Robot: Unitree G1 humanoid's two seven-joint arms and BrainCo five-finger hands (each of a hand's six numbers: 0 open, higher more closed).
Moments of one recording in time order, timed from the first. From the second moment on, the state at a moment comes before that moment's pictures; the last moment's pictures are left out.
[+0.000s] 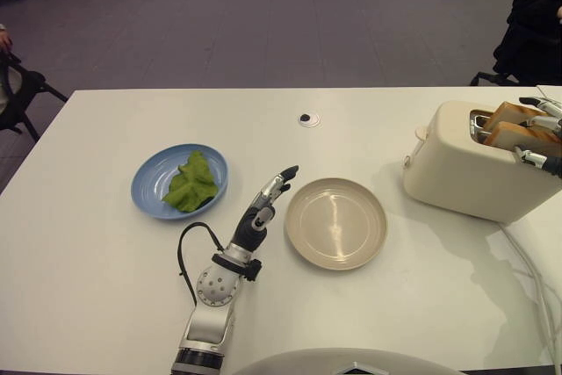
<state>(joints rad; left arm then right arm) 0.20 0.14 -0.15 -0.08 0.01 -0.42 -0.26 -0.36 -1.05 -0.09 0.85 -0.41 -1.00 0.03</state>
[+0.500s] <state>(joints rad) 0.20 0.14 -0.15 -0.08 0.01 -0.42 -0.26 -0.44 -1.06 -0.13 0.87 -0.13 -1.01 0.19</state>
